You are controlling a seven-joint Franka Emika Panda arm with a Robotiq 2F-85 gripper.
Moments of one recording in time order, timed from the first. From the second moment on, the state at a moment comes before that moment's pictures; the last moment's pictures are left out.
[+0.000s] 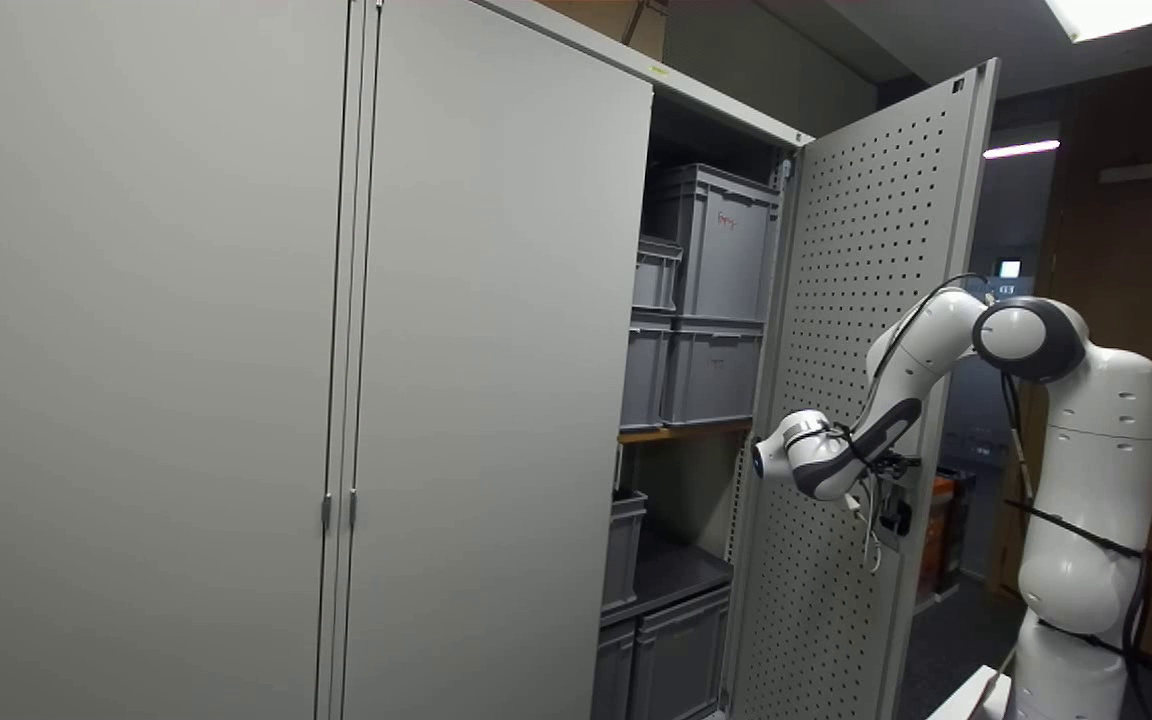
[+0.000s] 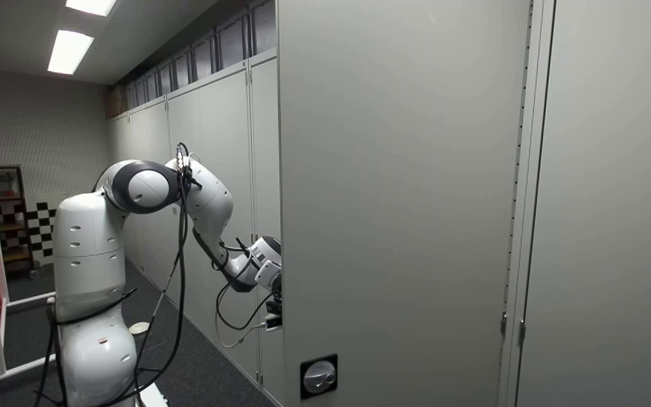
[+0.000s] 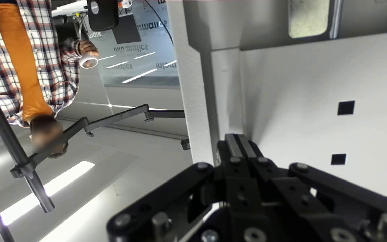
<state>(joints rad) 0.02 0.04 0.00 -2.36 -1.19 1.15 2.61</state>
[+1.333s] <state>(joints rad) -0.04 -0.05 -0.08 -2.36 -1.19 1.27 2.45</state>
